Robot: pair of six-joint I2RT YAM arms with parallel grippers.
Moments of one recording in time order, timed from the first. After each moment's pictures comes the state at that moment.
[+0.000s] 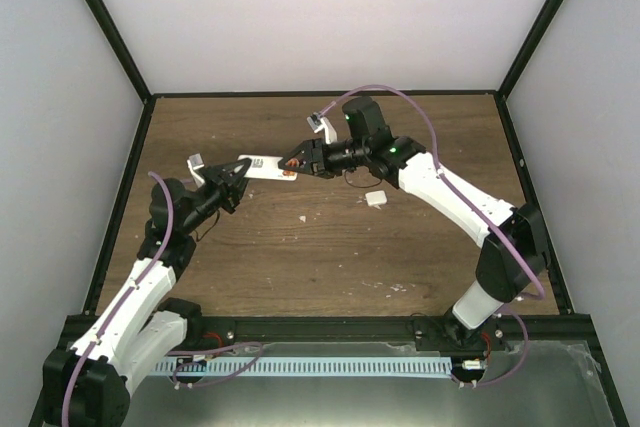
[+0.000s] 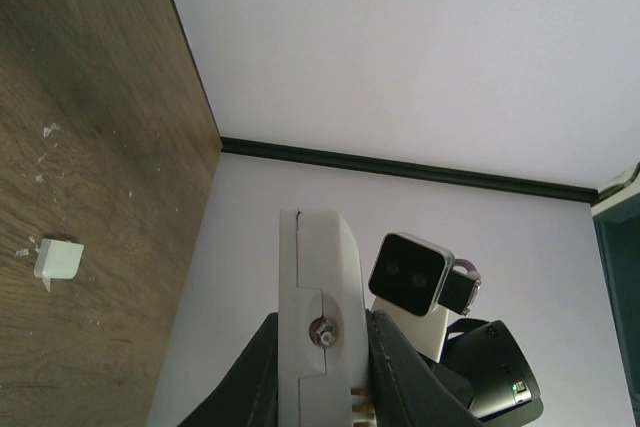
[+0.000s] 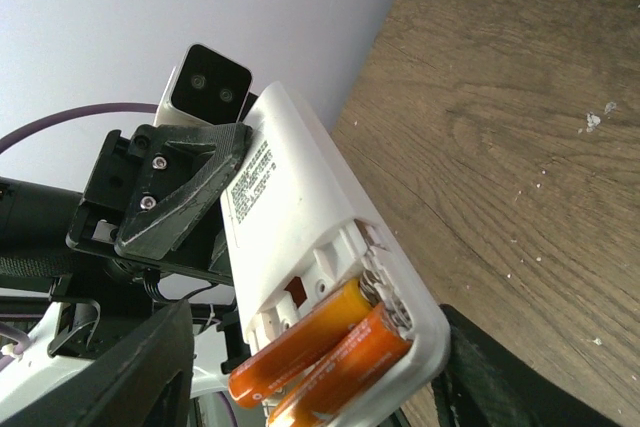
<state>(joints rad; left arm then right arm) -0.24 0.82 0.49 0.29 0.46 -1.68 0.66 1.60 1.40 -0.32 -0.78 0.69</state>
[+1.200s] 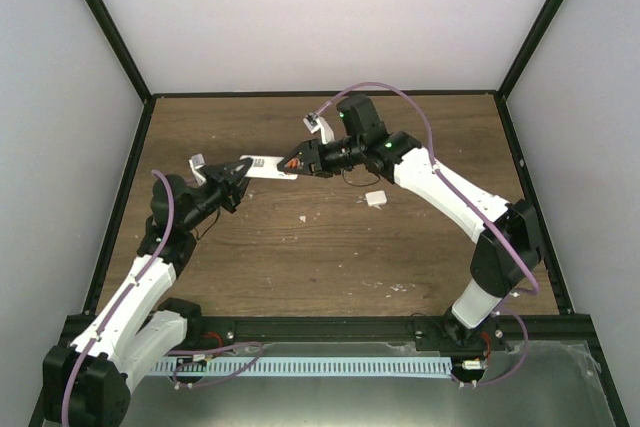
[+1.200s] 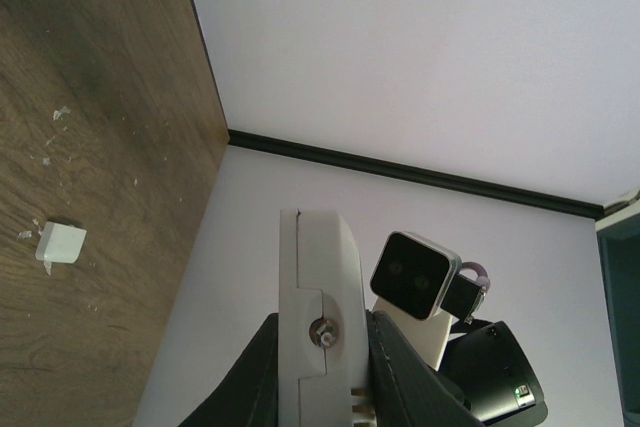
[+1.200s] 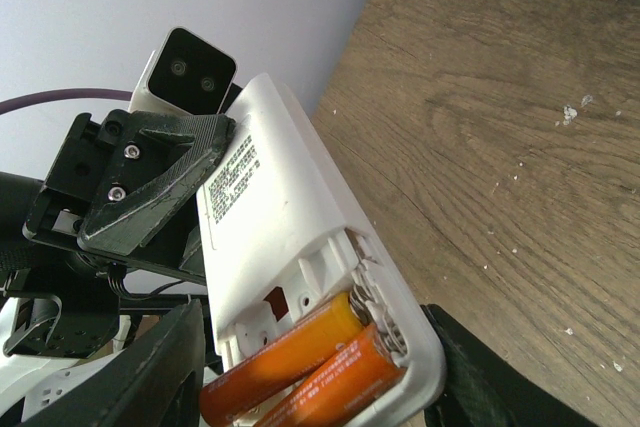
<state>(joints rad) -0.24 0.84 0.52 0.25 0.47 -1.72 0.67 1.64 1.47 -0.42 -0.75 0.62</state>
